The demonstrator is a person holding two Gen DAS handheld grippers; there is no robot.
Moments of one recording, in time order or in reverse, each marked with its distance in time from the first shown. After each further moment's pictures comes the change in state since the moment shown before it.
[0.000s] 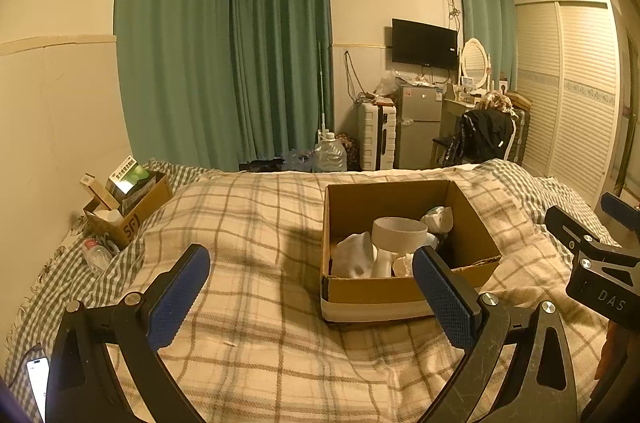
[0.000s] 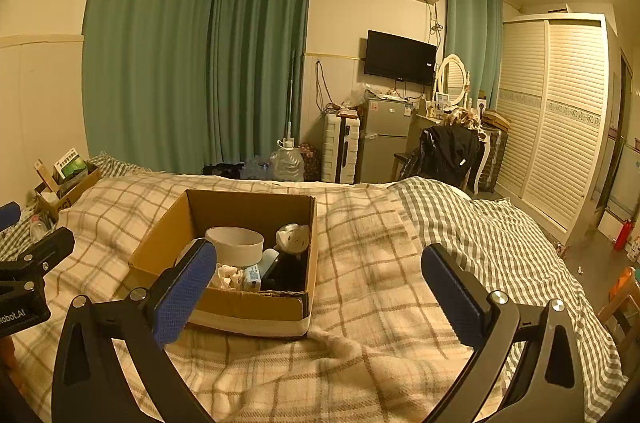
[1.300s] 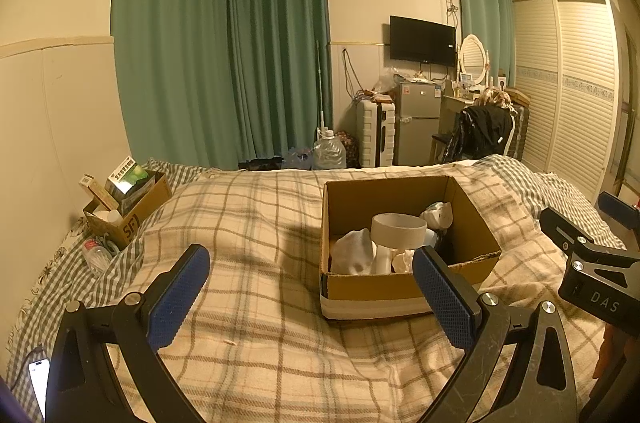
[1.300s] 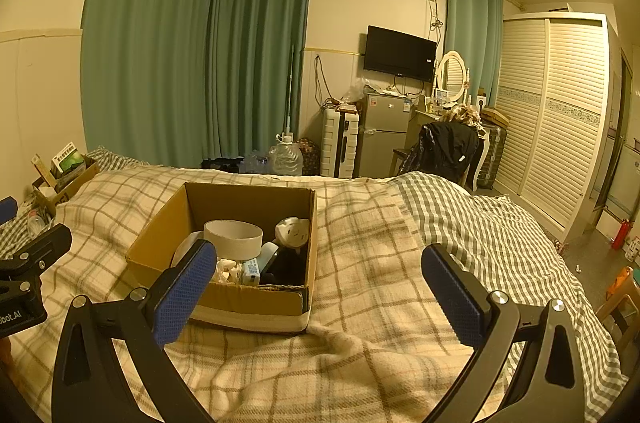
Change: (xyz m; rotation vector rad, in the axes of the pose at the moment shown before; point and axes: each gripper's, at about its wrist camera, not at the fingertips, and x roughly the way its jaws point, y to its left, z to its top) left arm 0.002 -0.001 -0.002 0.013 0.008 -0.007; right arm 0.003 0.002 -0.002 -0.003 0.017 -0.008
